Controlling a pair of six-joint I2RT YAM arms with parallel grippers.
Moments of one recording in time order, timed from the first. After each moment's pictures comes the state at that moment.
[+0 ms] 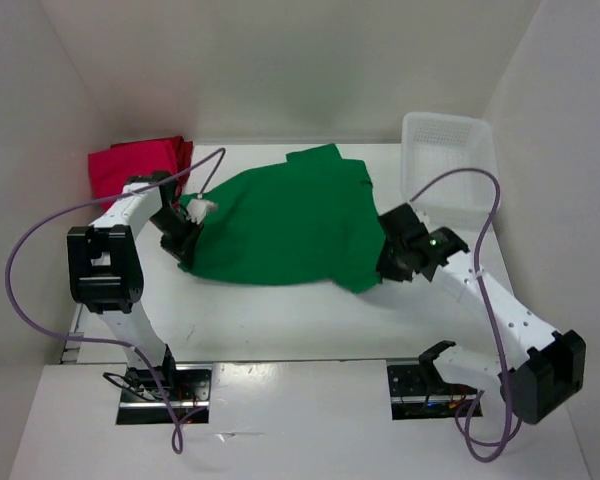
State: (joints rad) left arm 0.06 1.81 1.41 -1.14 0.34 0.57; right arm 0.49 1.16 1.06 -0.97 0.21 0.77
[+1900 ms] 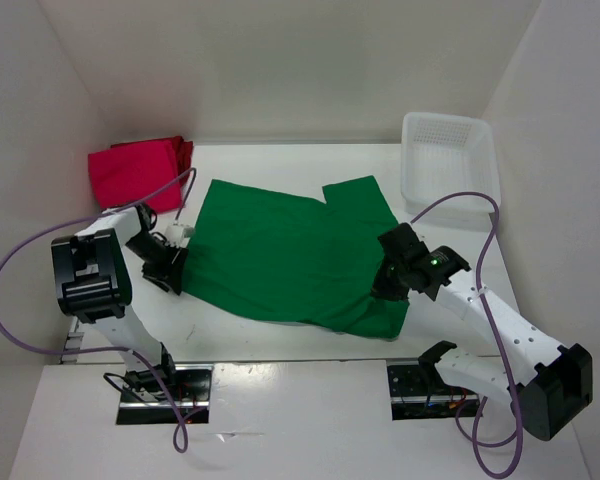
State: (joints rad) left arm 0.26 1.75 1.10 -1.02 0.31 0.61; right arm 0.54 1.02 0.84 -0.93 0.07 0.94
